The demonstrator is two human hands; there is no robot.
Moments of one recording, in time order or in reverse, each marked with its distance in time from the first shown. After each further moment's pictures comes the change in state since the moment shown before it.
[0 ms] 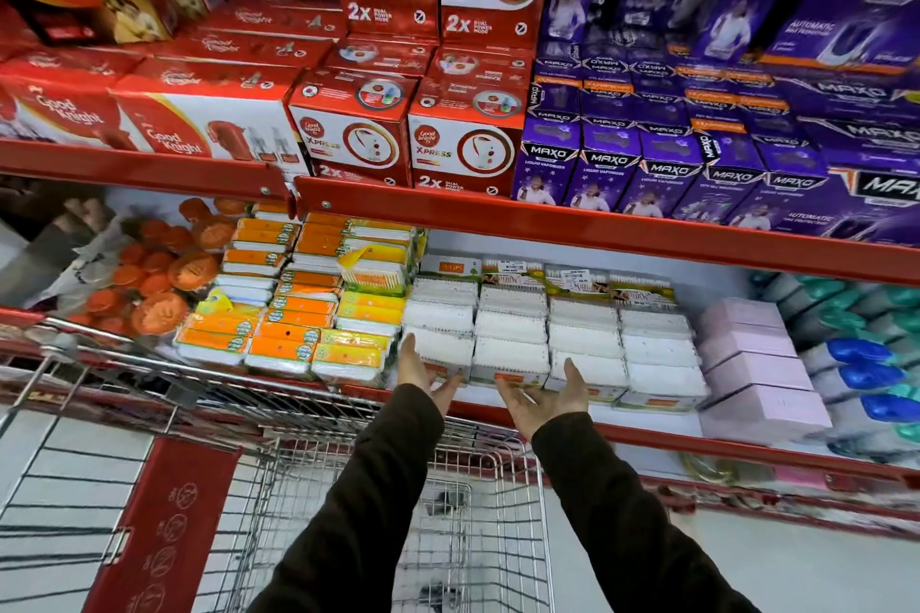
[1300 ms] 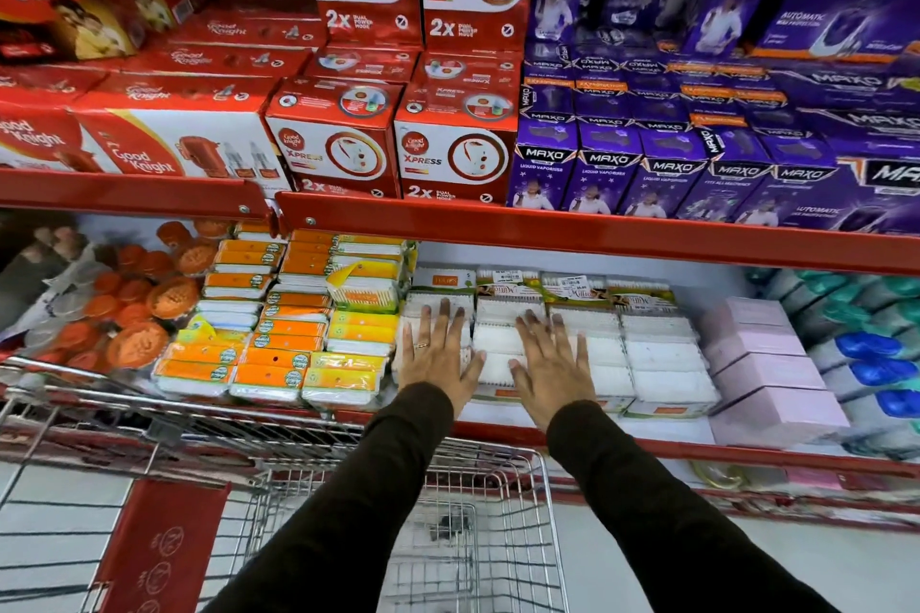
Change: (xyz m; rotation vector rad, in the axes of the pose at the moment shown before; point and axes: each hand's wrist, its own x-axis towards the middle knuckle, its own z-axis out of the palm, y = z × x) left_hand 0.034 0.006 0.011 2.189 -0.047 1.041; right_hand 0.017 -0.020 0.016 -2.475 0.072 -1.271
